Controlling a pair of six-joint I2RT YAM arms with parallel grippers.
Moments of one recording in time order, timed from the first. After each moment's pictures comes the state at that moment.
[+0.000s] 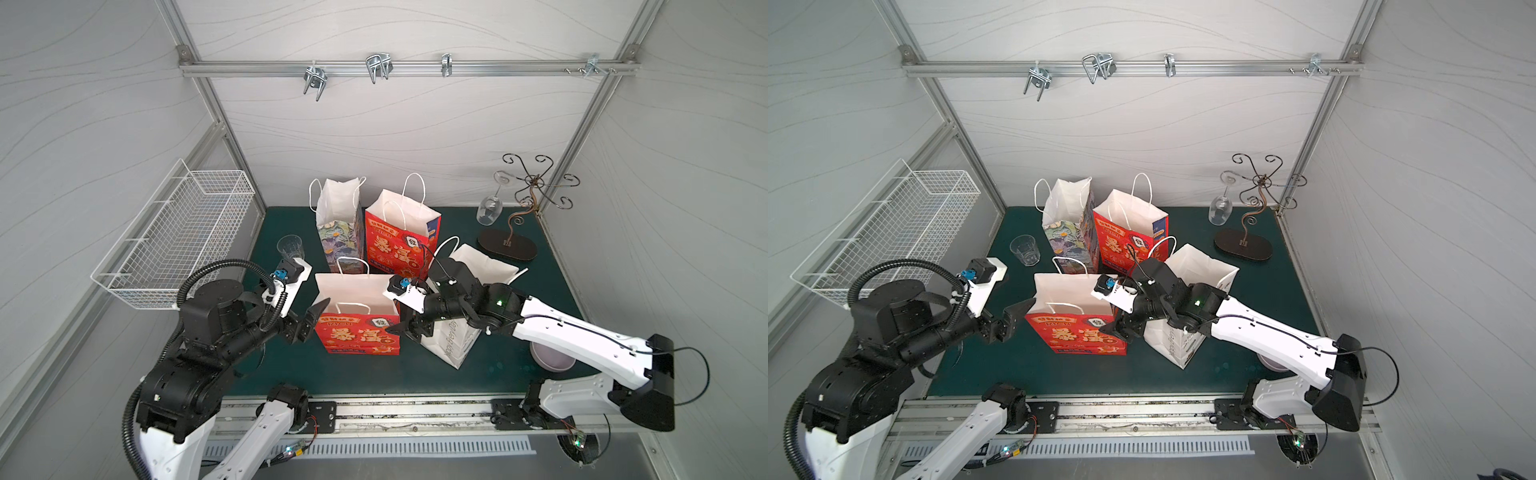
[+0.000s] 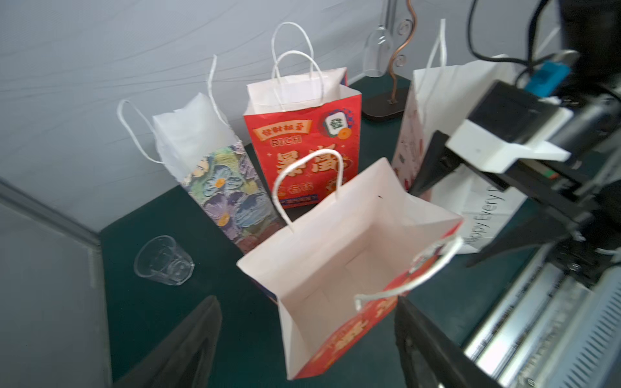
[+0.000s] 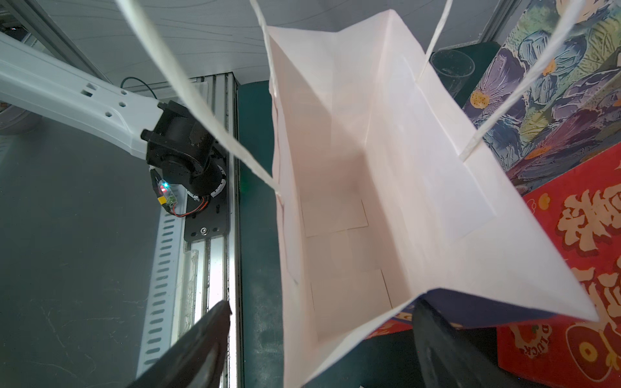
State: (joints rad) left arm -0.24 0.68 1.38 -1.21 0.34 0.38; right arm 1.09 1.29 1.19 -0.51 -0.31 -0.21
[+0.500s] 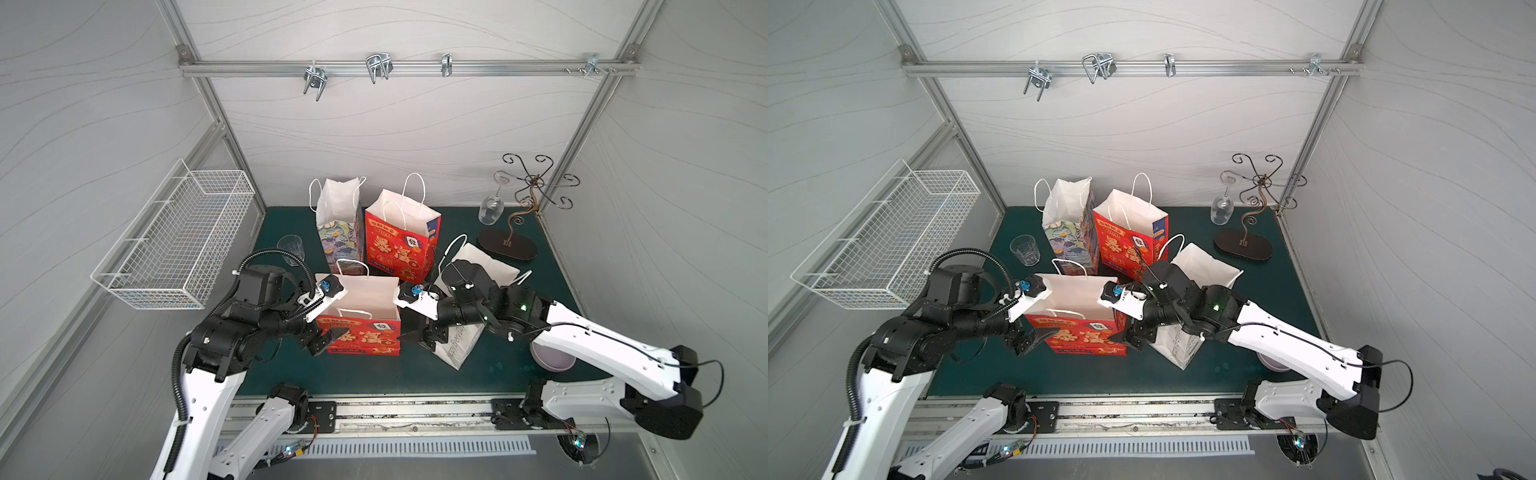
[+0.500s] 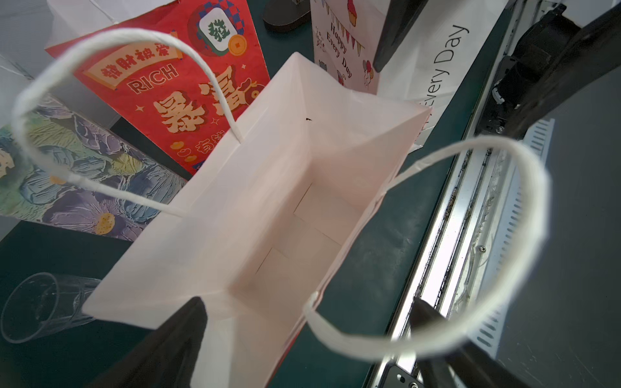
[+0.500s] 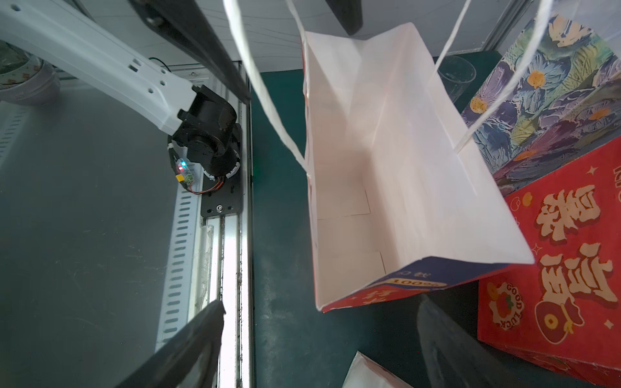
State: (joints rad) left arm -0.24 0.82 1.23 -1.28 0.50 0.66; right arm 1.14 1.19 1.25 -0.68 -0.28 -0.27
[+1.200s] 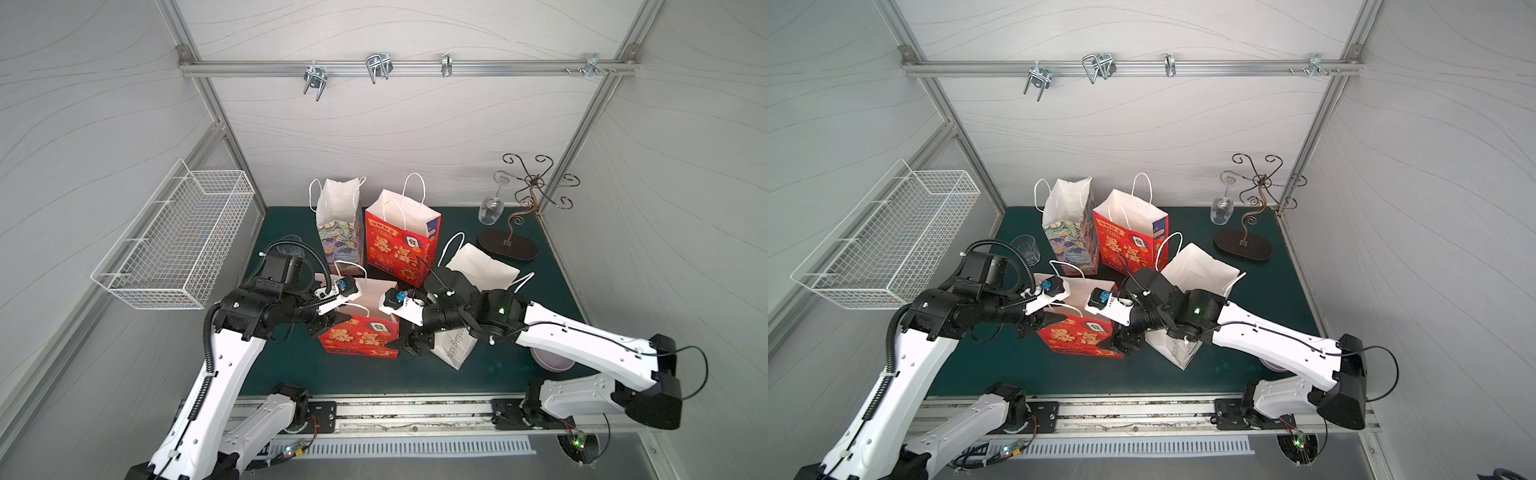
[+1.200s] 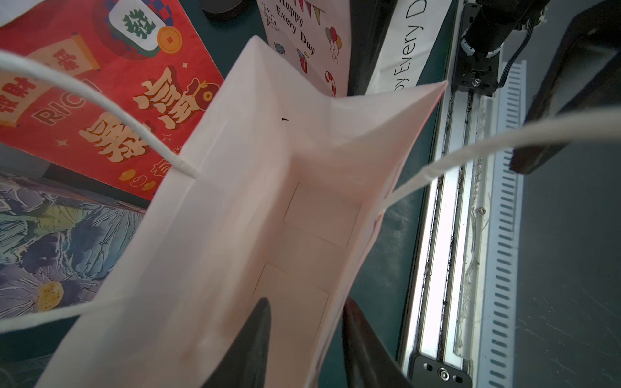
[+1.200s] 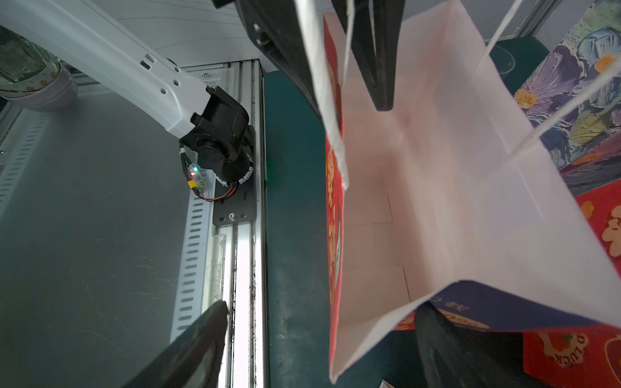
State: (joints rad) left arm -0.24 0.93 1.19 -1.27 0.59 0.89; right arm 1.18 1.29 1.21 -0.55 -0.31 -0.21
